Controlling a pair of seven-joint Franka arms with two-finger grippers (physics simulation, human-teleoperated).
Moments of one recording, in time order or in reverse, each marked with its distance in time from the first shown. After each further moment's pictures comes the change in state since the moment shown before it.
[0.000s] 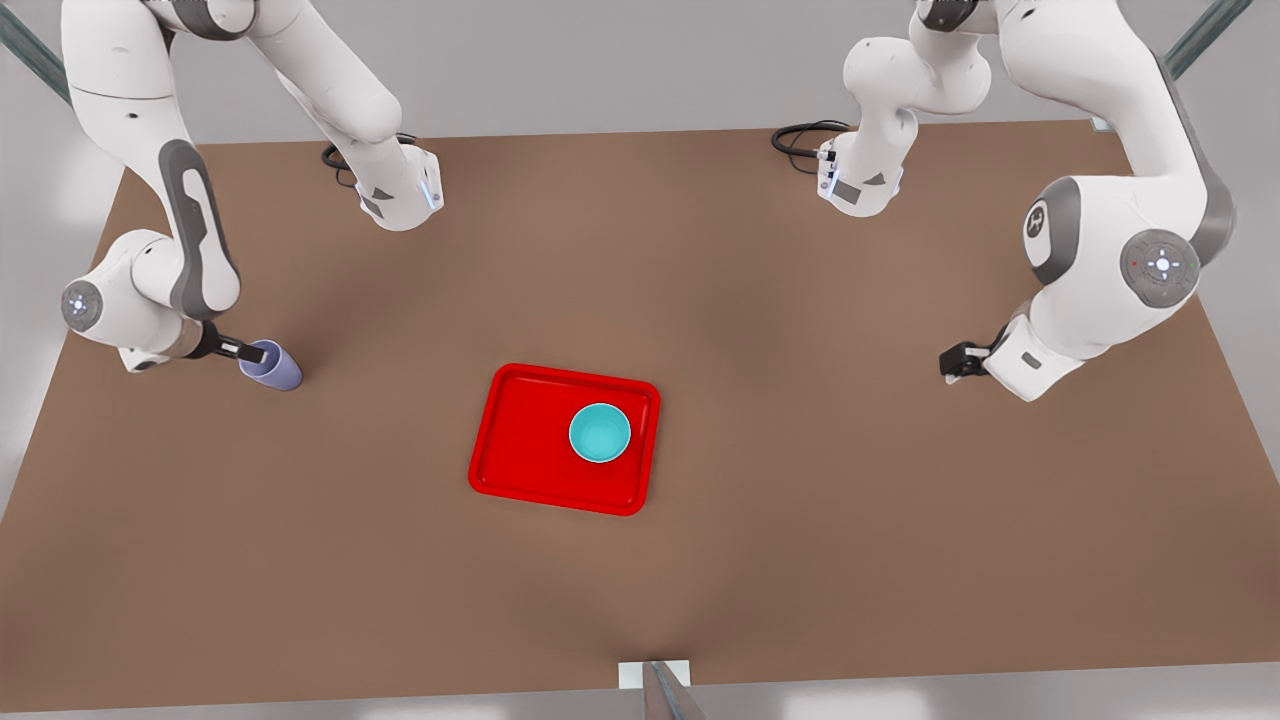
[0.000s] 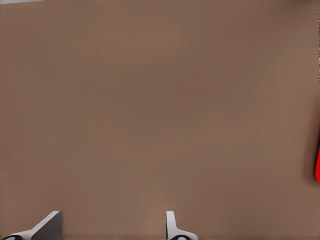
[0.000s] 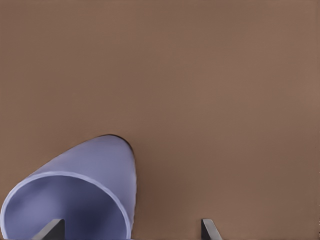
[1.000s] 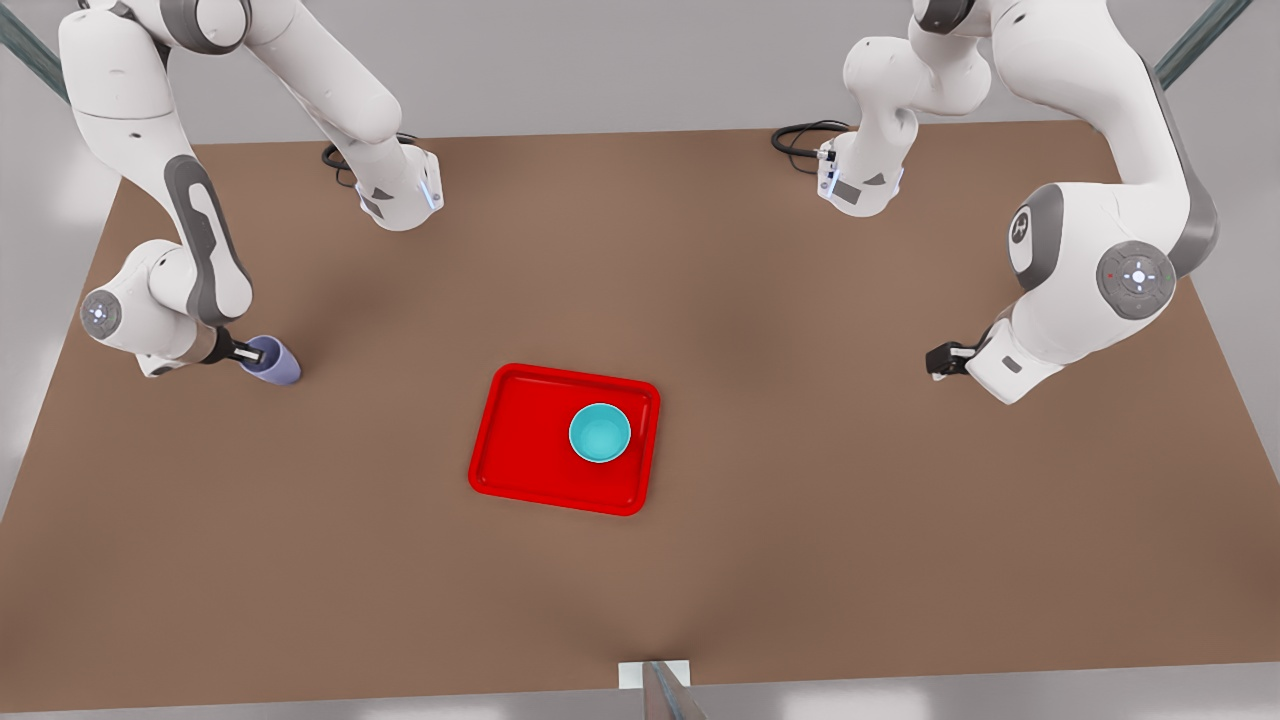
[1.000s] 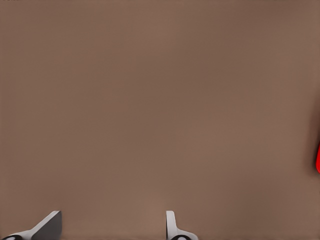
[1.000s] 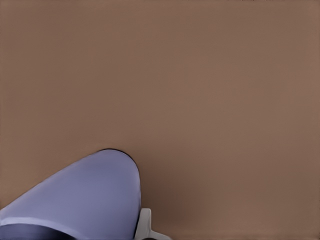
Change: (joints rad) left arm -0.011 0.012 0.000 -0.002 0.003 -0.030 -0.009; right arm -0.007 0.064 0.002 -0.019 -0.012 0.073 0.013
